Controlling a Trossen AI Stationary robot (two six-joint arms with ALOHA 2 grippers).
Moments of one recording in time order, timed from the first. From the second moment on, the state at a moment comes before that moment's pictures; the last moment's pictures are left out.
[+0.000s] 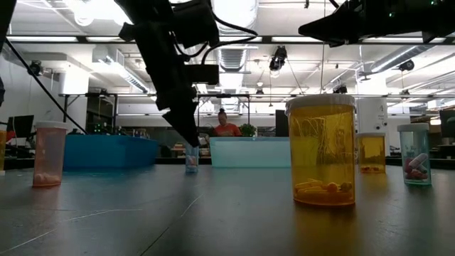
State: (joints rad) left arm 0.01 1.71 1.11 -0.51 -0.29 -0.10; right arm 0.01 0.89 0.41 0.46 0.12 -0.34
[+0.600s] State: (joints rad) left arm 0.01 1.71 1.11 -0.52 -0.29 -0.10; right arm 0.01 0.89 0.41 0.46 0.13 -0.35
